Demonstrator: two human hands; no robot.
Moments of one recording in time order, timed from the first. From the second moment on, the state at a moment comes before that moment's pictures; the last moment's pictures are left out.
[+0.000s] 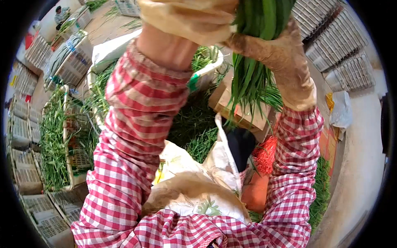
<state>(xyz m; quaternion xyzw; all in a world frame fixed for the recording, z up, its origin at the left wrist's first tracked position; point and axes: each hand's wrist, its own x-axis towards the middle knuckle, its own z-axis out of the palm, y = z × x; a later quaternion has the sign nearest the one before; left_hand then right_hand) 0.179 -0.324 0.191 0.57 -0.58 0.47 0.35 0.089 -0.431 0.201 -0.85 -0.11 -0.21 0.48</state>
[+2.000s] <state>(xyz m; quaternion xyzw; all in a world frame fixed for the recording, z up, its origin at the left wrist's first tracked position) 0.103 -0.334 -0.156 0.82 -0.47 -0.30 -0.10 0.115 -0.654 -0.146 -0.98 0.19 -0.09 0.03</state>
